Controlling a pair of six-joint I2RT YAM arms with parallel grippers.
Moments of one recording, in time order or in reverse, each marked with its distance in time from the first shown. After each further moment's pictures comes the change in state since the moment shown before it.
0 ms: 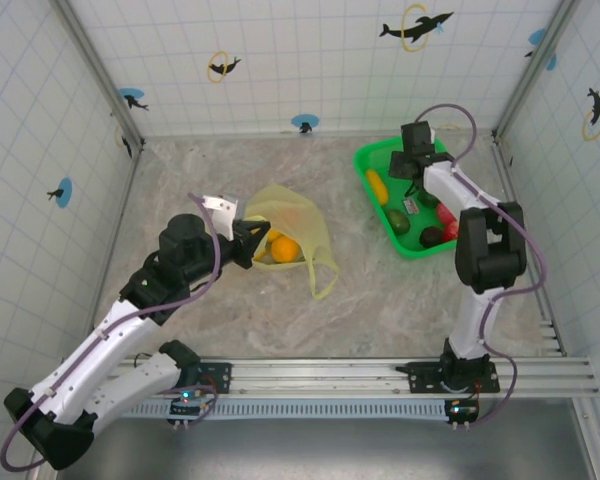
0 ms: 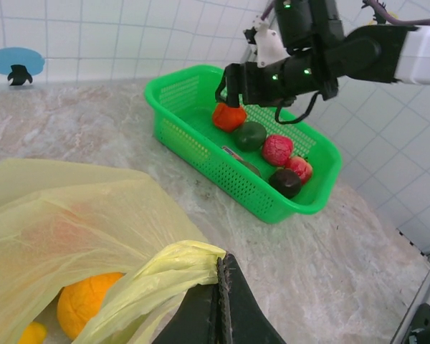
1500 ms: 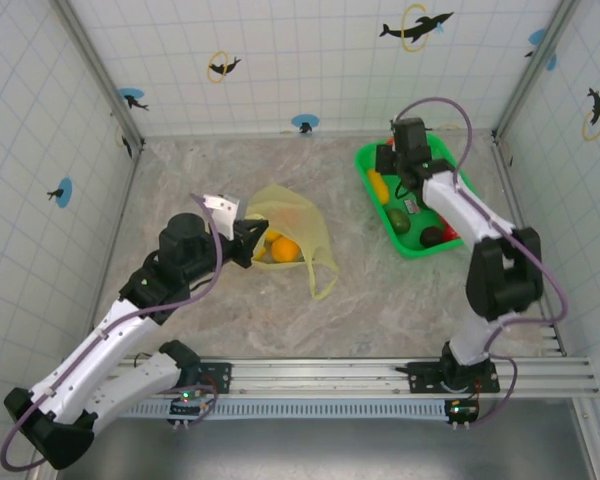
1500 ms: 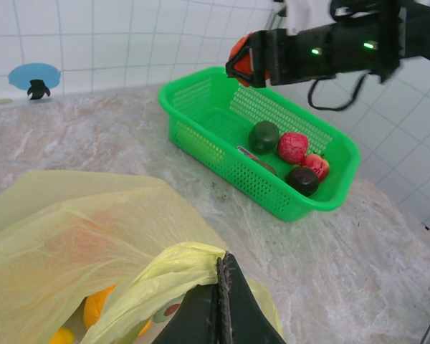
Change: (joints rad) left arm 0.000 -0.005 0.008 -0.011 -0.031 0.067; right arm 0.136 -0.304 -0.189 0.149 -0.135 -0.086
